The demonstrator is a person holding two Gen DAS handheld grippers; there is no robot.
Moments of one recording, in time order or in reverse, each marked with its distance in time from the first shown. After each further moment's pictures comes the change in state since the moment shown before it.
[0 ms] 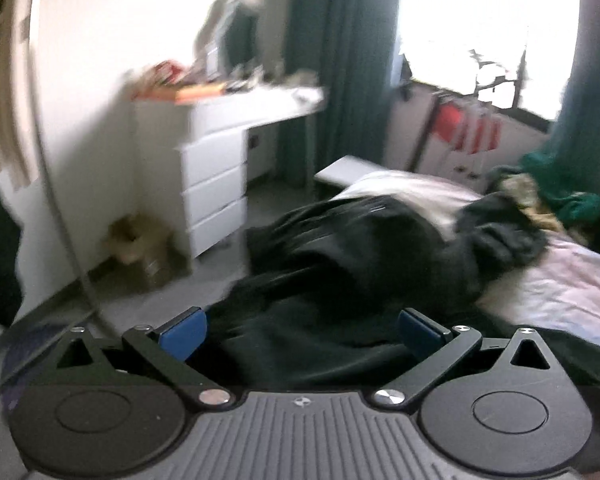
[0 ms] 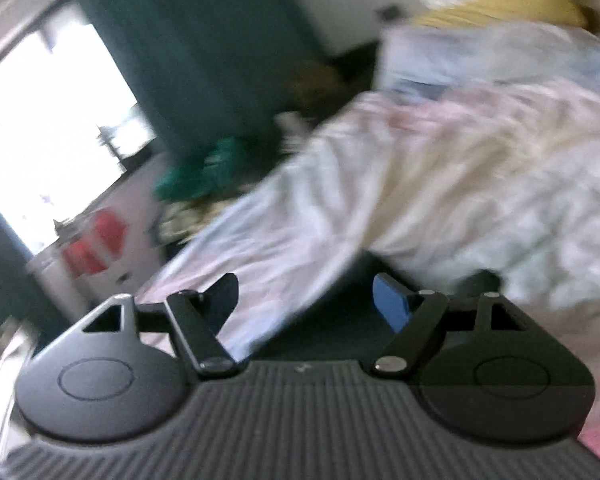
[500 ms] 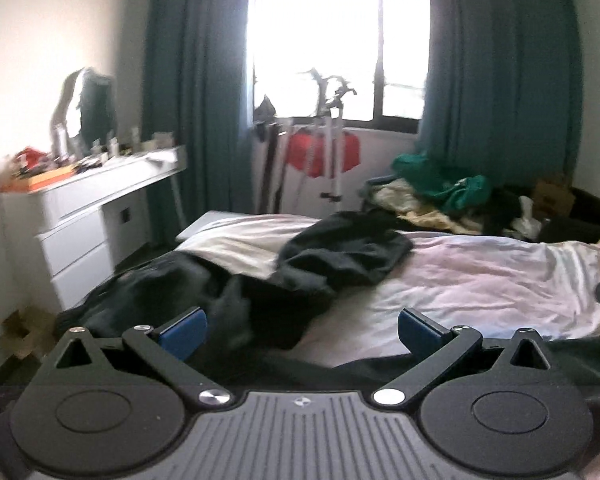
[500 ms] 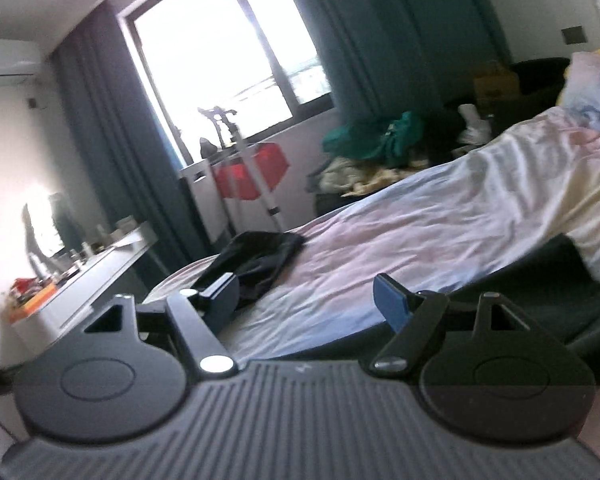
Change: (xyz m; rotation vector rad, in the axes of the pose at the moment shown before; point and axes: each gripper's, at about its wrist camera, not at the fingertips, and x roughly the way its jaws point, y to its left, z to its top) left arm 0.052 -0.225 -0.031 0.235 -0.169 -0.273; right arm -0.041 0.108 -0.065 -0.278 0.065 0.408
